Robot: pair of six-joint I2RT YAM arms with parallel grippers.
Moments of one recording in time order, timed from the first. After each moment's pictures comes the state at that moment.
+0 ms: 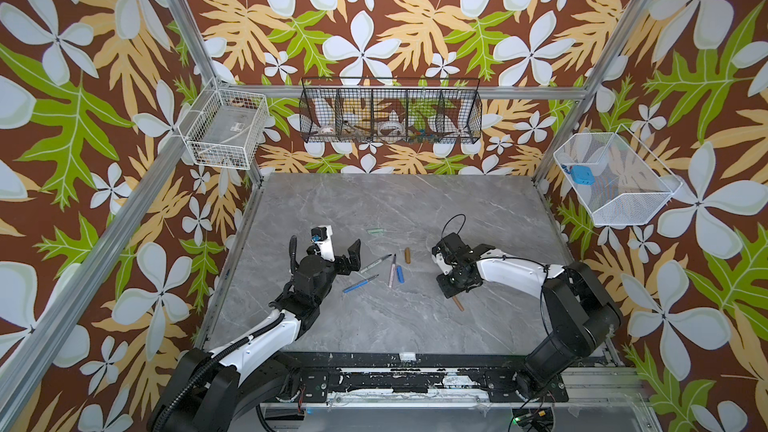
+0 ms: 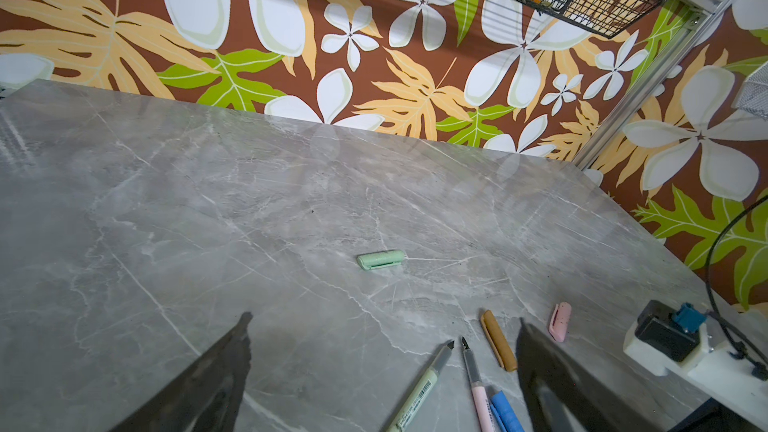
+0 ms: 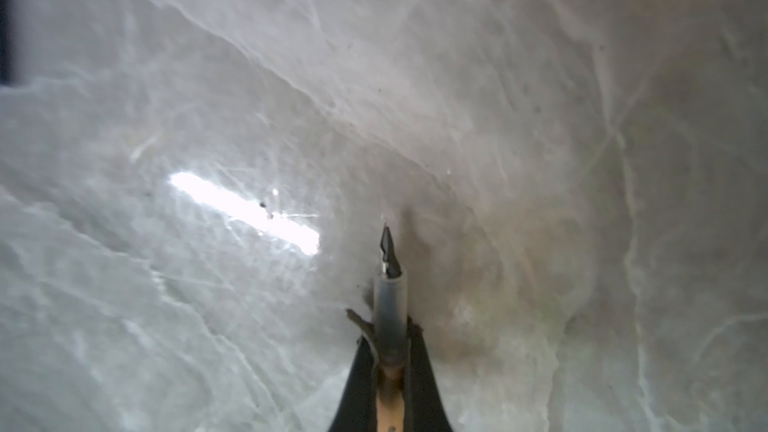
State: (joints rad) left arm -0.42 1.08 0.35 0.54 -0.13 -0.32; right arm 0.54 1.63 0.93 -0.62 -0.02 0.10
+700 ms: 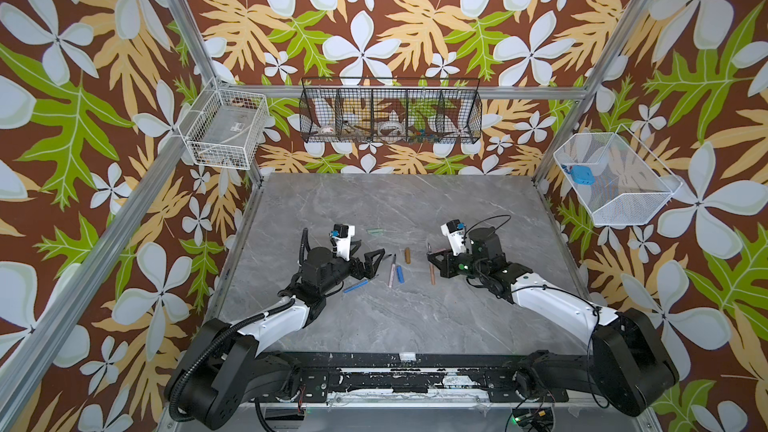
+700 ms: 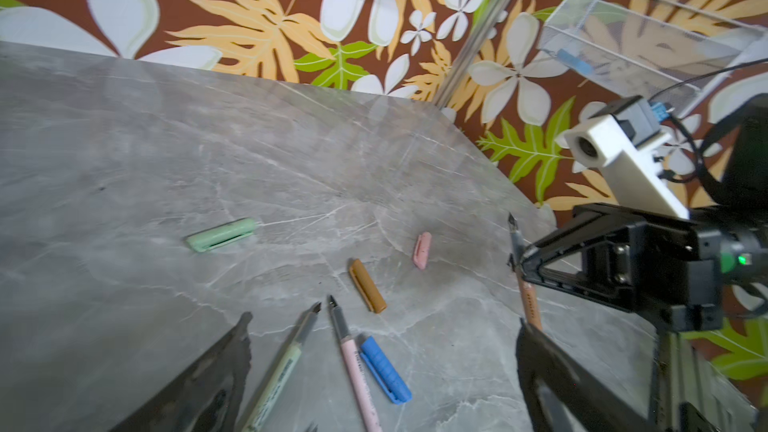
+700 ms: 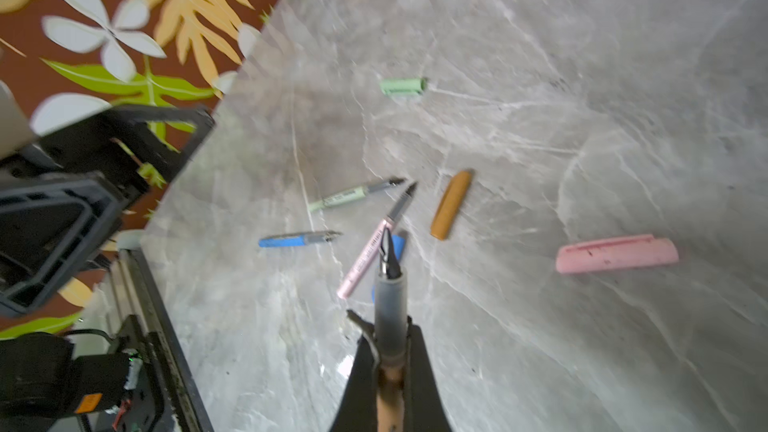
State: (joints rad) left arm -0.42 1.26 0.40 0.68 0.37 -0.41; right arm 0.45 1.30 0.66 0.08 -0.42 0.39
